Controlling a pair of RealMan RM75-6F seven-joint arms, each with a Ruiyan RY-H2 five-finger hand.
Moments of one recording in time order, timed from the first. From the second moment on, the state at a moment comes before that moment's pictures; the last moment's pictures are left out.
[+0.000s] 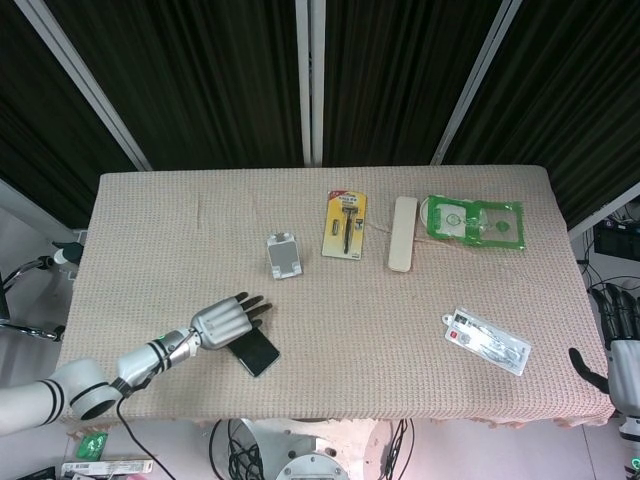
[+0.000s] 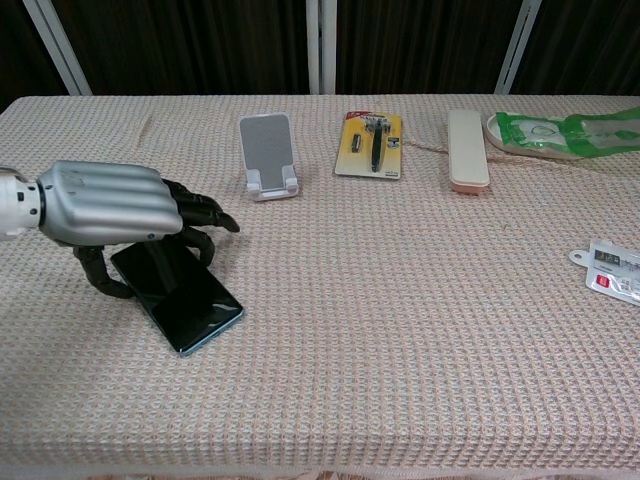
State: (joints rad) left arm -0.86 -1.38 0.08 -1.41 1.68 0.73 0.25; right arm -0.02 -1.12 0.08 -1.59 -1.51 1.62 -0.05
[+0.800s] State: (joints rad) left arm -0.84 -1.39 0.10 -1.39 1.69 0.82 0.18; right arm -0.02 -1.12 0.08 -1.59 -1.50 1.60 -0.06
